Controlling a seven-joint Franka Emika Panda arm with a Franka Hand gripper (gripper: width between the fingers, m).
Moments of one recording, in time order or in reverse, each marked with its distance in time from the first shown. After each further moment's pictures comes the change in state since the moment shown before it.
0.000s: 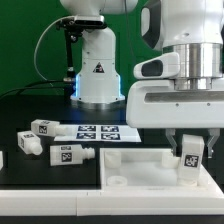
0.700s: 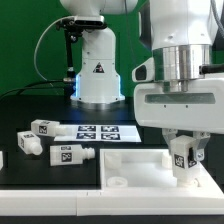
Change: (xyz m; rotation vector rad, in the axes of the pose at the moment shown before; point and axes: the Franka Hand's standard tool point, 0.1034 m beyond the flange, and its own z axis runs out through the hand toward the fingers) arm 0.002 0.008 0.002 0.033 -0.025 0.659
